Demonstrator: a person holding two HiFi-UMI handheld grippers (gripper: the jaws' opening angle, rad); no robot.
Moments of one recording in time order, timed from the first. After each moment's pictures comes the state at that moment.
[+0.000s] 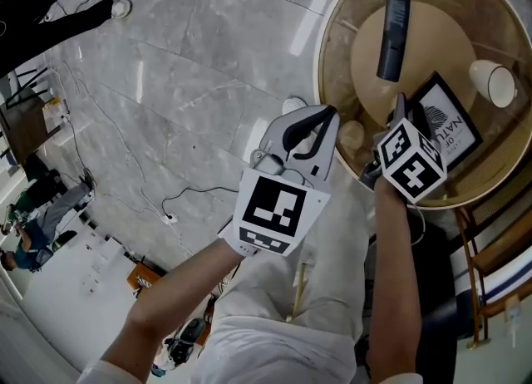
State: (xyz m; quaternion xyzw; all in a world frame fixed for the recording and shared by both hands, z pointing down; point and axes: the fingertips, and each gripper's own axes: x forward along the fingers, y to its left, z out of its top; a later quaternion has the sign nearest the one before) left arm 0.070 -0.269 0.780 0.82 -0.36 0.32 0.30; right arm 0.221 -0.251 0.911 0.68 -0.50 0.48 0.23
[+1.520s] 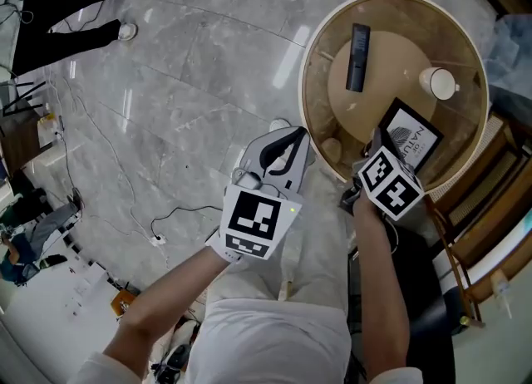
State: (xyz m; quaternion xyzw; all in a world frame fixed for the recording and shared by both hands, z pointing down) left arm 0.055 -0.250 0.662 0.84 -0.38 0.31 0.26; right arm 0.217 -0.212 0.793 0.67 -0.49 0.53 0.18
